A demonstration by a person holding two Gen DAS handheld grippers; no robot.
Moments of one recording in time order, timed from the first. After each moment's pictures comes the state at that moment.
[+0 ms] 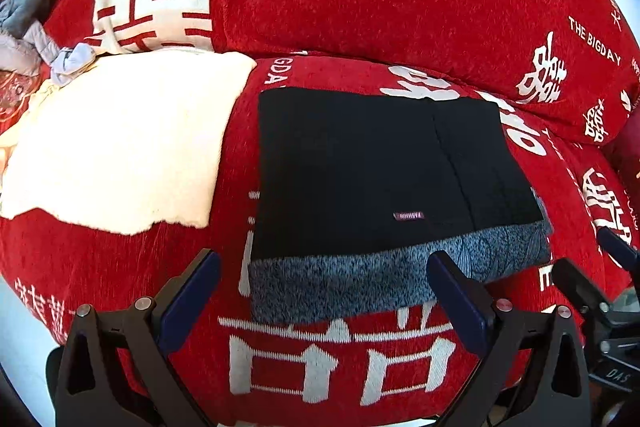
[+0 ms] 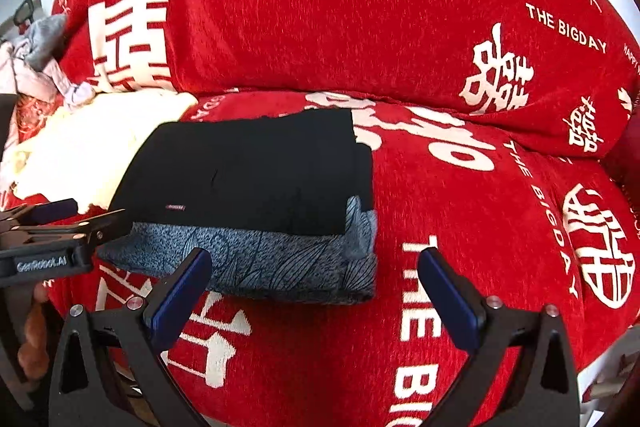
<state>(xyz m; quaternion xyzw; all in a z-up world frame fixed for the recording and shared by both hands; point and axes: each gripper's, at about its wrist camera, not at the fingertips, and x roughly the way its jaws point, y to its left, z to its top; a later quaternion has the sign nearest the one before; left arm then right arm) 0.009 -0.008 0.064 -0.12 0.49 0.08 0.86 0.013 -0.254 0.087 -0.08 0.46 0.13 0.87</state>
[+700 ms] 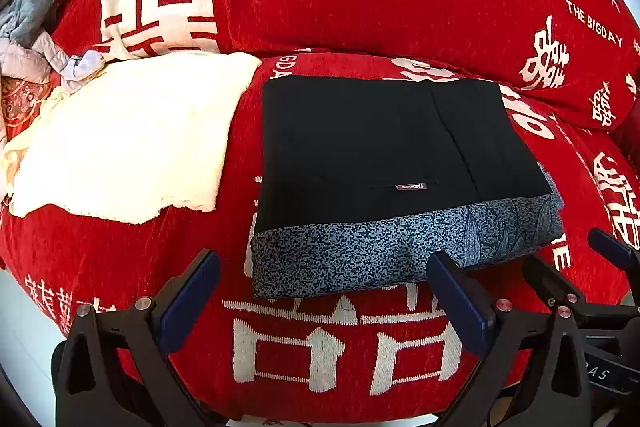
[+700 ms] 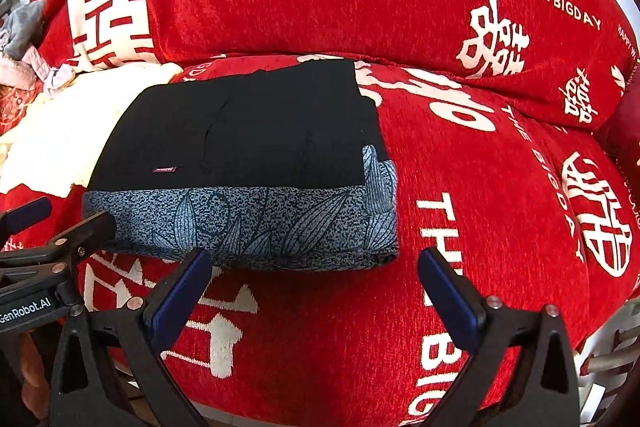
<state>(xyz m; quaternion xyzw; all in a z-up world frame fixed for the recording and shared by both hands) -0.007 -0.027 0.055 -0.09 0.48 0.09 0.86 0.007 -0.242 0.060 -0.08 0.51 0.09 0.85</state>
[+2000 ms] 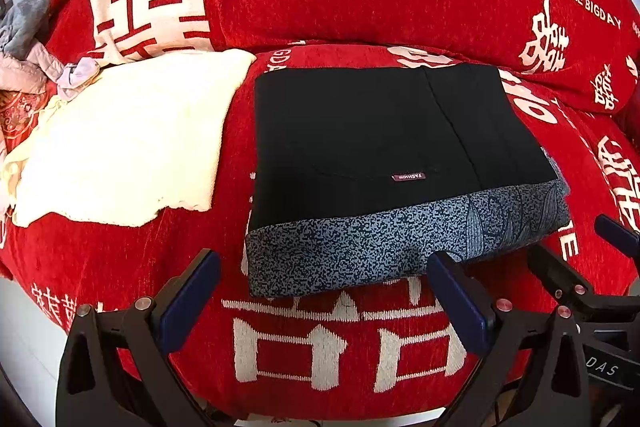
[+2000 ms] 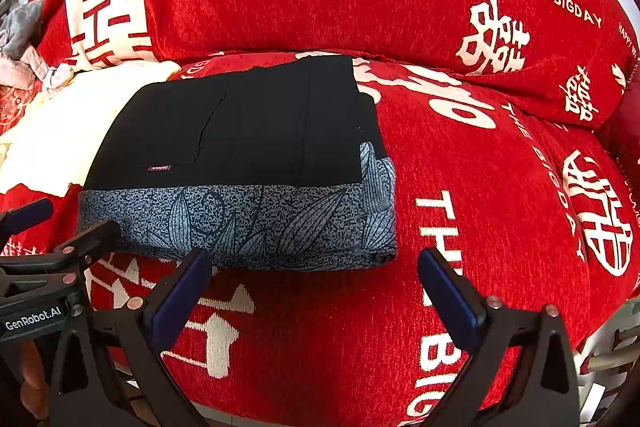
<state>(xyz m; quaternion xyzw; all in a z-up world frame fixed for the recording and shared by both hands) -0.003 -0.037 0.051 -0.07 0.50 0.10 0.86 0.009 -0.241 0.059 -0.08 0.51 0.09 0.85</state>
